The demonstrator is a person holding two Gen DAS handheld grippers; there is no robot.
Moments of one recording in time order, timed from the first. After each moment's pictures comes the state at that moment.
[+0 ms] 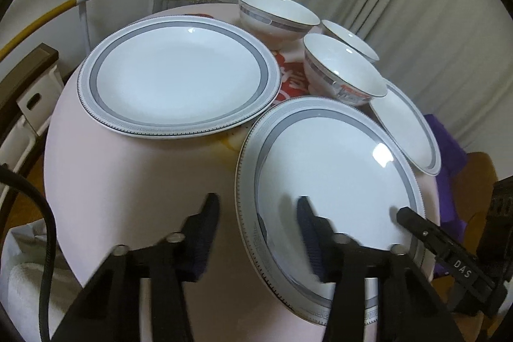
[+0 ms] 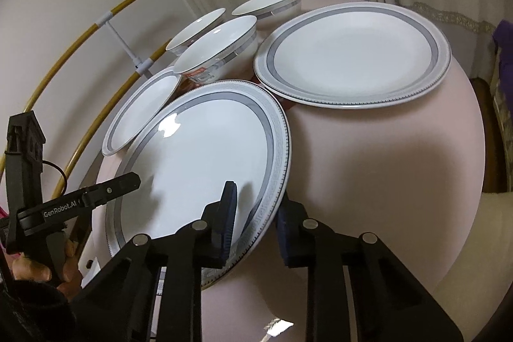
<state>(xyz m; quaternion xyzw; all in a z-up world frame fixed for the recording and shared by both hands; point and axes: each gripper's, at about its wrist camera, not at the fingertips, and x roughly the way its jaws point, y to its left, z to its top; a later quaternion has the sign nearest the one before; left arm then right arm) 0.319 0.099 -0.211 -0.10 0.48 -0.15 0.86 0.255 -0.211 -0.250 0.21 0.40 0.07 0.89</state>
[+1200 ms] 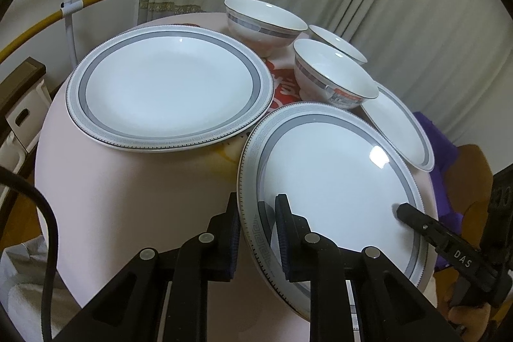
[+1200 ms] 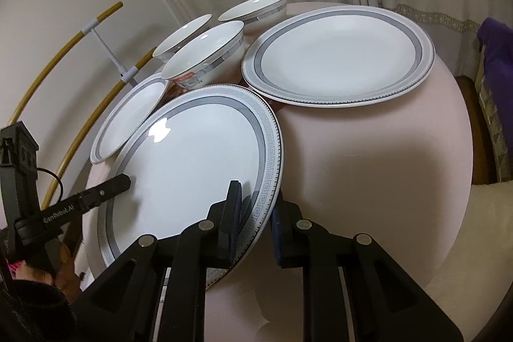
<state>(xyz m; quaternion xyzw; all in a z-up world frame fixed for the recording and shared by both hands) 0.320 0.102 -0.216 -0.09 0.46 -0.17 0.87 0.253 -0.205 -0.248 0.19 0.40 0.03 0.90</state>
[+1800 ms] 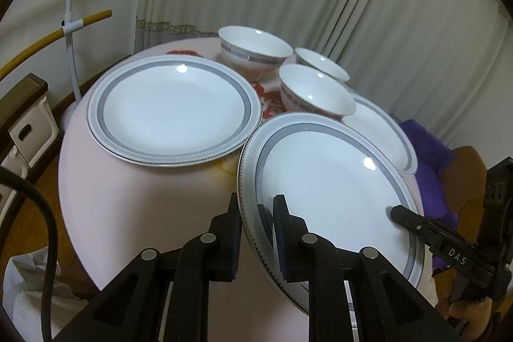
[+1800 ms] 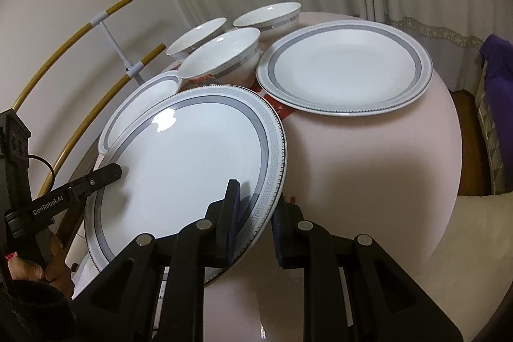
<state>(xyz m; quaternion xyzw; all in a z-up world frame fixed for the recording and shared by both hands) 0.296 0.111 -0.187 -0.08 0.42 -0.18 0.89 0.241 -0.199 -0.231 0.17 0.39 0.04 0.90</state>
